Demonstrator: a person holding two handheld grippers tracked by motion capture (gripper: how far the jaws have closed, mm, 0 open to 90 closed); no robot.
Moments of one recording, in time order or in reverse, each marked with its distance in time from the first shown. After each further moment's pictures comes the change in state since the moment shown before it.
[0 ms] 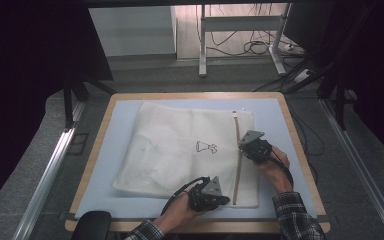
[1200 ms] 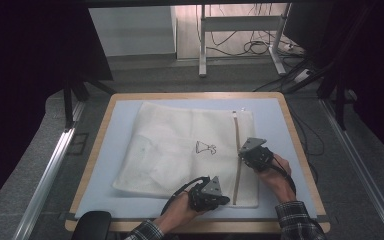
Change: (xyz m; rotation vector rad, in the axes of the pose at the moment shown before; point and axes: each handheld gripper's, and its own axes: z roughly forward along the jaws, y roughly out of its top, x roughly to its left) left arm 0.001 0.000 -0.001 0.008 -0.003 0.003; right arm 0.019 -0.008 -0.016 0.001 0.052 -0.004
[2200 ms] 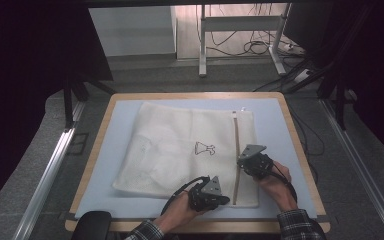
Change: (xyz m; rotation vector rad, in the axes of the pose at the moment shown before) left arm 0.000 0.000 0.000 -0.001 -0.004 -0.005; right arm 0.019 -0.006 -0.010 0.006 0.056 0.014
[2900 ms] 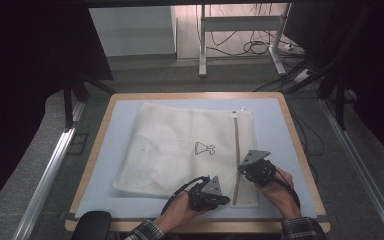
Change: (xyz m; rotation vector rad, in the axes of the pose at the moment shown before) left arm 0.001 0.000 -0.001 0.013 0.000 0.015; right arm 0.013 -0.008 -0.013 -0.015 0.032 0.015
